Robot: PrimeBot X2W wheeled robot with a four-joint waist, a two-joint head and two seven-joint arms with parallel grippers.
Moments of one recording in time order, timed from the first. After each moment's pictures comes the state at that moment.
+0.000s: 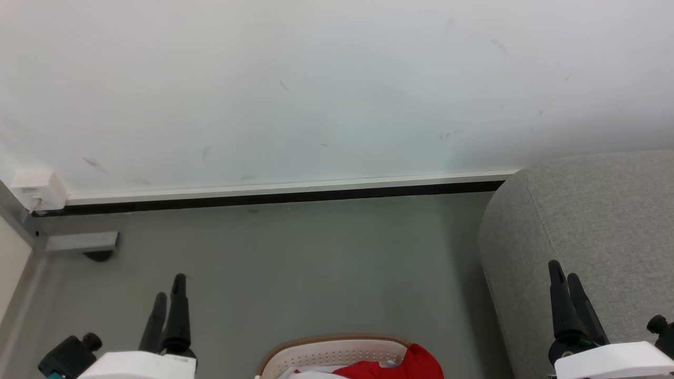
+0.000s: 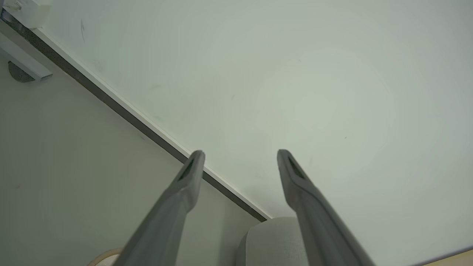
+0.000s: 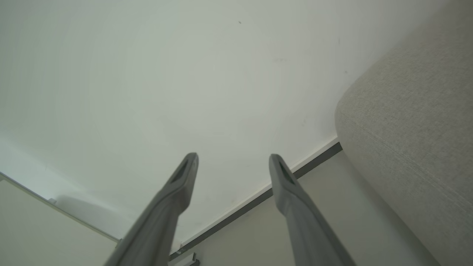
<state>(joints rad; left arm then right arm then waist) -0.05 0.04 0.04 0.13 -0.88 -0.05 -0.07 -0.08 -0.06 0.07 0.15 0.97 0.13 -0.07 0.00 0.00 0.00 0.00</state>
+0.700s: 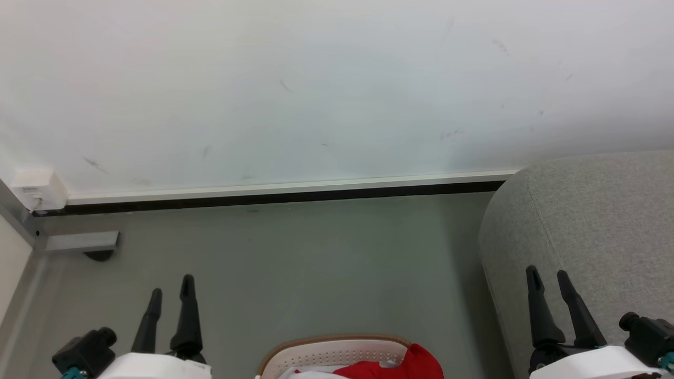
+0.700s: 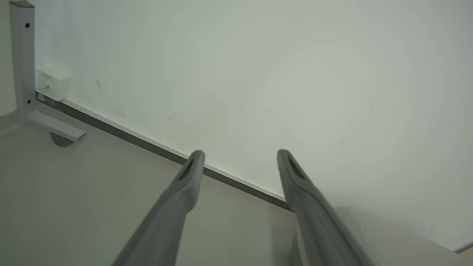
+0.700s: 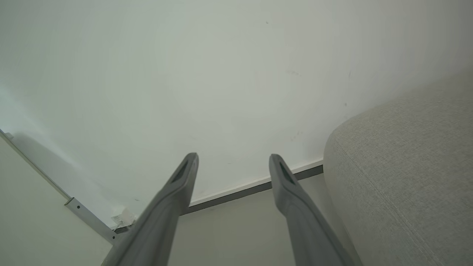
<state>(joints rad) -0.04 0.05 0.01 0.10 -0.57 -0.01 -0.13 -0.08 -0.05 0.10 0.17 0.63 0.13 -0.13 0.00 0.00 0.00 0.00</state>
